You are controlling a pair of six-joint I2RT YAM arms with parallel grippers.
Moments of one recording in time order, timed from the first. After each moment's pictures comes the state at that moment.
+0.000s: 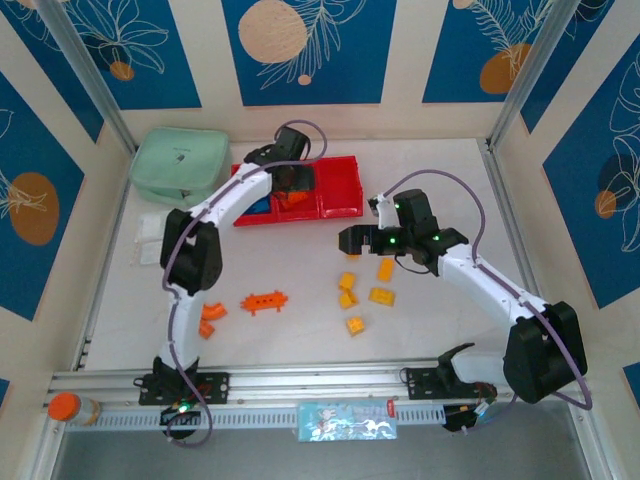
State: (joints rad) left arm -0.50 2.20 2.00 -0.77 -0.14 -0.46; right arm 0.41 1.27 0.87 -0.37 -0.47 0.39
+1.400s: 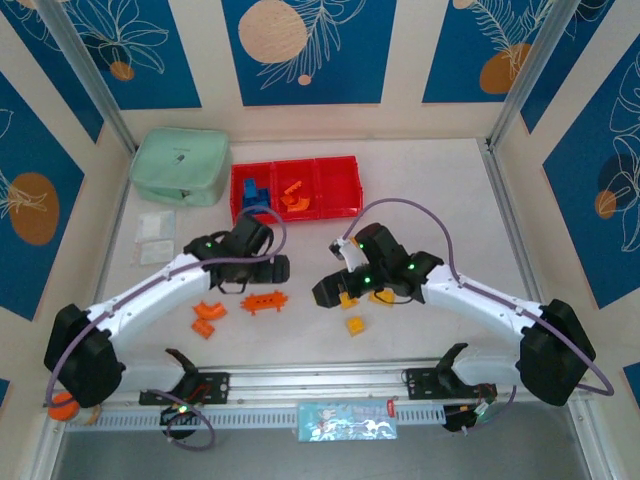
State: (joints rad) left arm -0.70 1.26 0.94 -0.81 -0.07 -0.65; right arm 0.76 1.23 0.77 -0.42 -0.46 0.37
